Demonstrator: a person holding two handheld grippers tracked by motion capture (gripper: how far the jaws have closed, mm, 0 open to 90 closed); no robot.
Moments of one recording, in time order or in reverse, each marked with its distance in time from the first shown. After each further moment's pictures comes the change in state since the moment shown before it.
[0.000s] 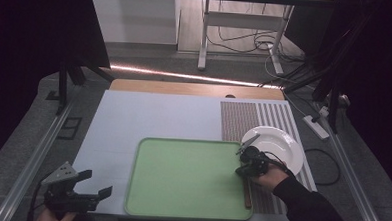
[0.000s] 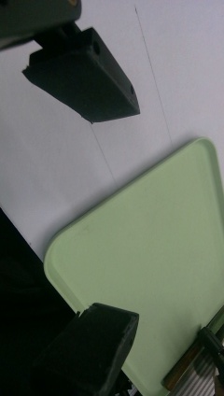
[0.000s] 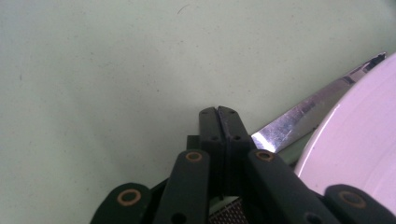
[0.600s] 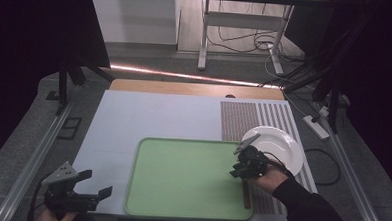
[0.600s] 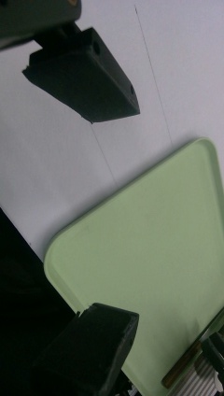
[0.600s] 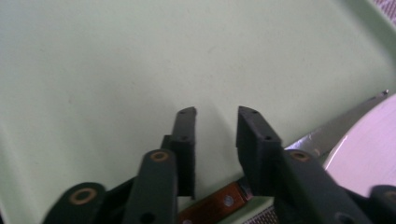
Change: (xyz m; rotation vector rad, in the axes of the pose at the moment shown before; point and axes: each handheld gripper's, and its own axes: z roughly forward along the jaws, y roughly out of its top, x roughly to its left) left arm 0.000 0.000 0.000 0.000 0.001 -0.002; right arm 0.017 0.008 -0.016 -0.094 0.006 -0.034
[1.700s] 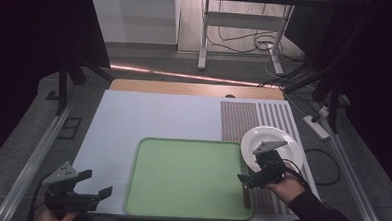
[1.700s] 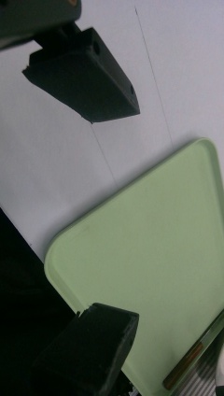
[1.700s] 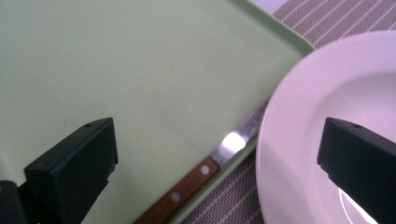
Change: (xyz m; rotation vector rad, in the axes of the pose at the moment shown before) left arm -0.001 0.000 0.000 0.002 0.004 0.004; right arm 0.005 -0.037 -0.035 -0.201 -0.145 0.148
